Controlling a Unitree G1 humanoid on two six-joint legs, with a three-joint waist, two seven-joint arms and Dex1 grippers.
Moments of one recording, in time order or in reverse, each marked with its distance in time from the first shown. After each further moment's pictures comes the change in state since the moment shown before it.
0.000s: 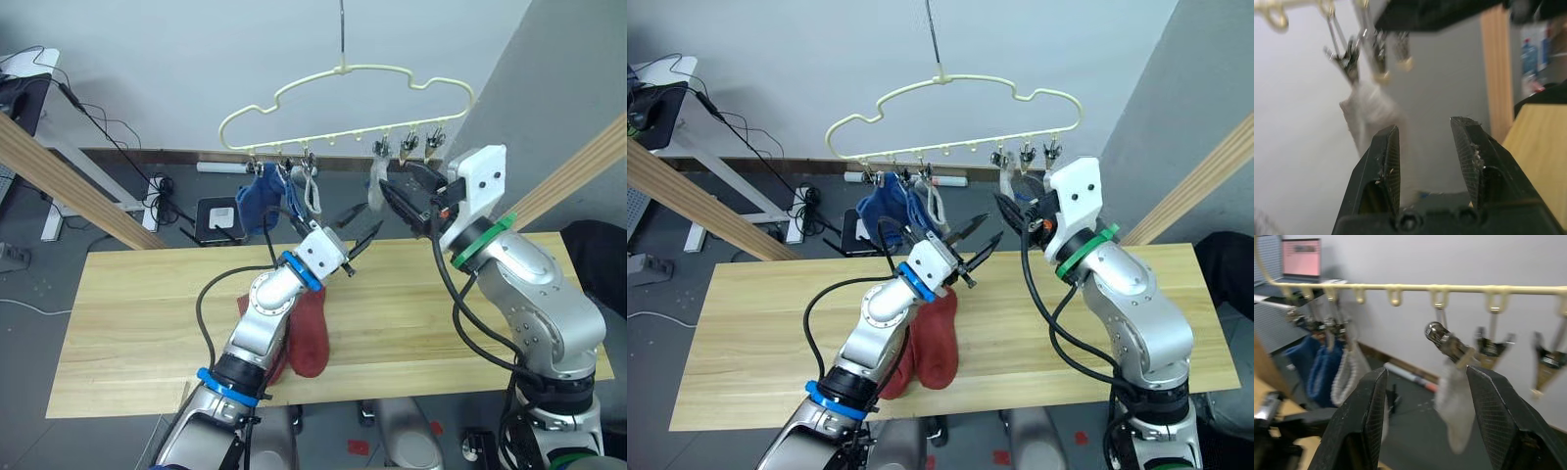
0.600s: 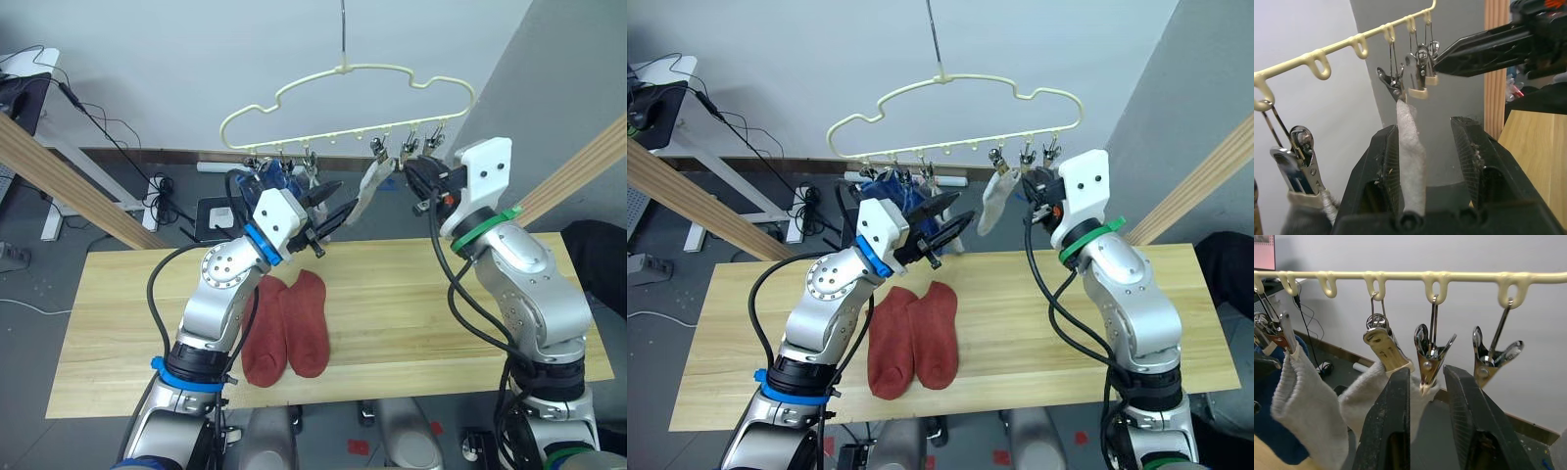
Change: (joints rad) left arm -0.047 0.112 0.130 -0.153 -0.130 0.266 -0.085; right arm -0.066 0.013 0.020 0.169 -0.097 -0.085 -0.024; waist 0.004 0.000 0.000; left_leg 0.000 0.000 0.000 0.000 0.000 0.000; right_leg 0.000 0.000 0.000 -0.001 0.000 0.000
